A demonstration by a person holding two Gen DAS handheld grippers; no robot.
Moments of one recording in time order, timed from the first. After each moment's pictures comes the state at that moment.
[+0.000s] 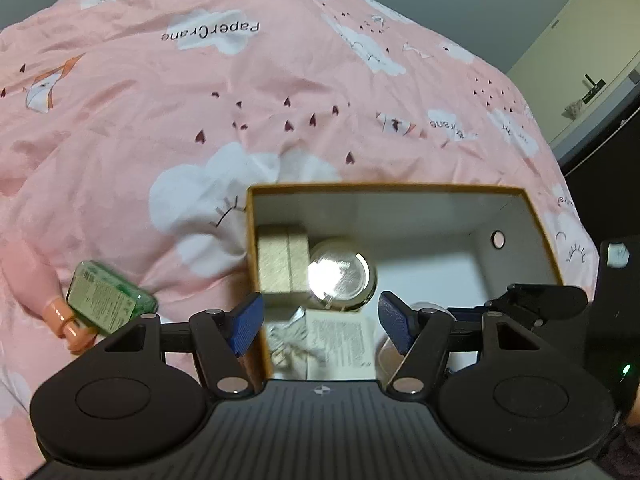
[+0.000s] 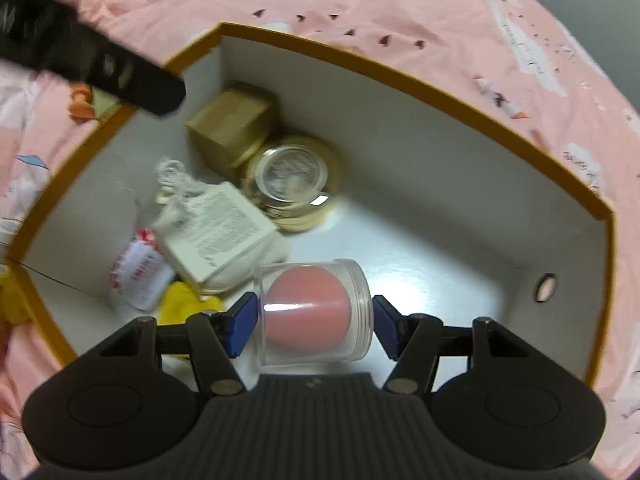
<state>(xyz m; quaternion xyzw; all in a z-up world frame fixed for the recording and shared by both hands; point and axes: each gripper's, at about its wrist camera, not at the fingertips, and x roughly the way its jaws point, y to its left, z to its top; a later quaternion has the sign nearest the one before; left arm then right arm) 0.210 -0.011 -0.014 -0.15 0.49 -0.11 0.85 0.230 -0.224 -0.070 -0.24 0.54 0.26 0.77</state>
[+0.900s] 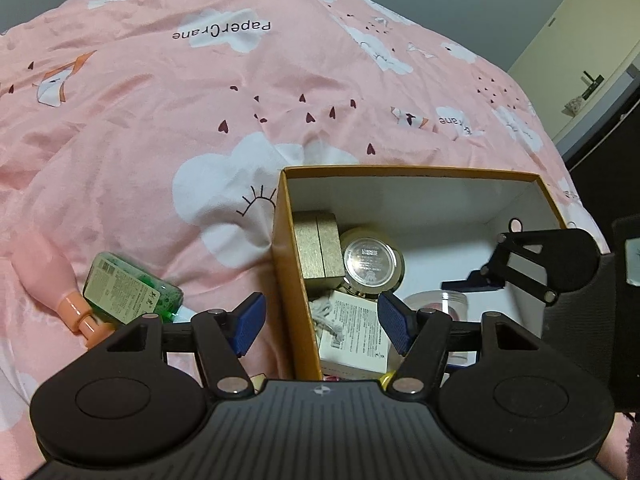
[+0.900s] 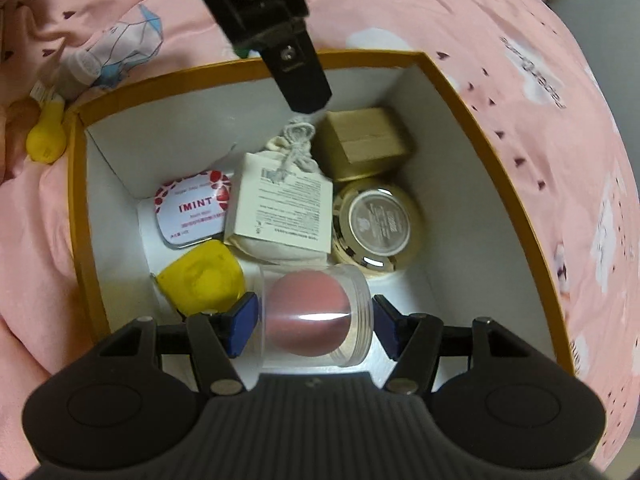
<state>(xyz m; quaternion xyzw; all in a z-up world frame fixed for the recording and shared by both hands) 0.198 0.007 -0.029 -0.14 0.48 -0.12 0.86 0.210 -0.180 -0.076 -0.48 0.42 0.42 0.64</state>
